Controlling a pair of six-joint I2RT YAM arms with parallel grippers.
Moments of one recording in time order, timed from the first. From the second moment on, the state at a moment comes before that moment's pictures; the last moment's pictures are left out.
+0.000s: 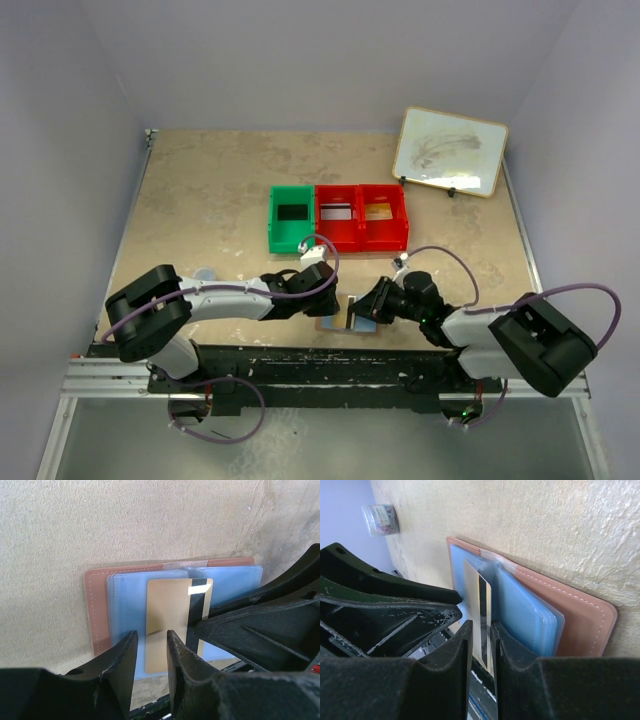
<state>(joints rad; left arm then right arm) -1.08 1.56 0.77 -0.12 -0.18 -1.04 0.63 1.28 0.09 0.65 -0.34 1.14</state>
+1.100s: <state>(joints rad) -1.08 1.56 0.78 -0.14 -0.18 -1.03 0.62 1.11 0.11 0.40 -0.31 1.09</state>
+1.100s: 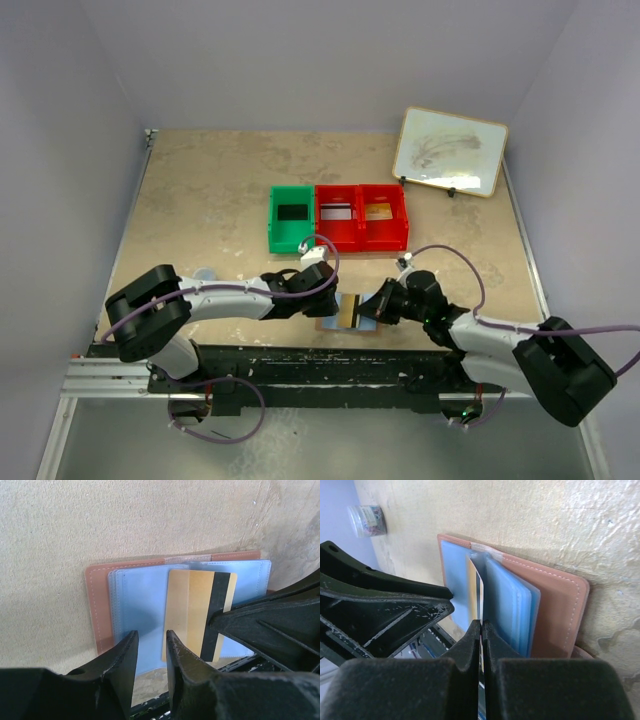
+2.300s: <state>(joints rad) -1.12 1.60 0.78 -0.05 -0.15 -1.04 0.60 1.23 0.06 0.59 -0.35 1.11</state>
